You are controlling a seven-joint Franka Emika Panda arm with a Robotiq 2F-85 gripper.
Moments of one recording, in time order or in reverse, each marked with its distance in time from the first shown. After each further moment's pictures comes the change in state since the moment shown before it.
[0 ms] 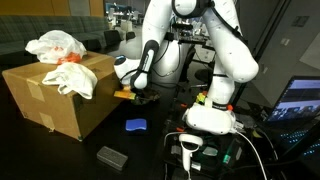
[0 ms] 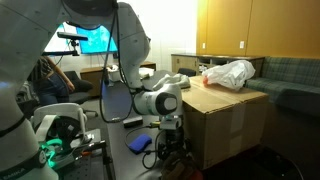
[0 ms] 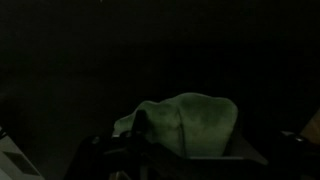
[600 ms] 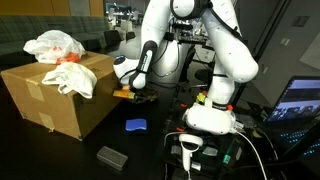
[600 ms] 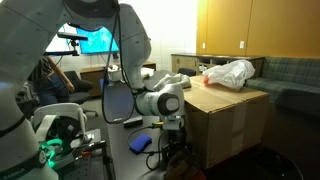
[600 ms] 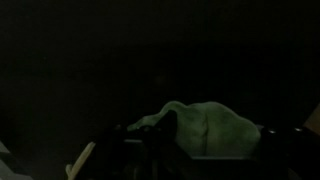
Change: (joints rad) arm -0.007 0.017 -0.003 0.026 0.011 0.012 -0.043
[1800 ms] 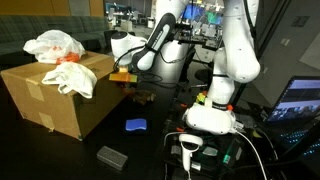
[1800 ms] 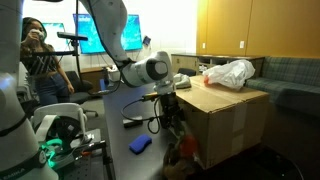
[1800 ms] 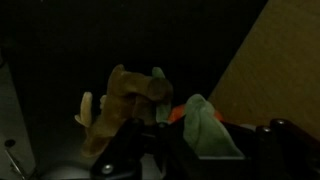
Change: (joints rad) arm 0.093 -0.380 0.007 -0.151 -0.106 -0.087 -0.122
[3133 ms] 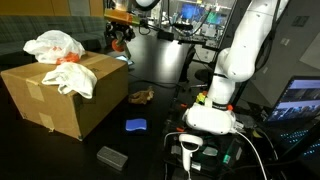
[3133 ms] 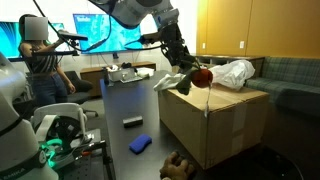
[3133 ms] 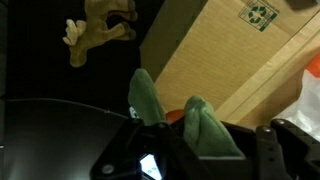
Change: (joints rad) arm -0.258 -0.416 0.283 0.178 0.115 -0.343 -0.401
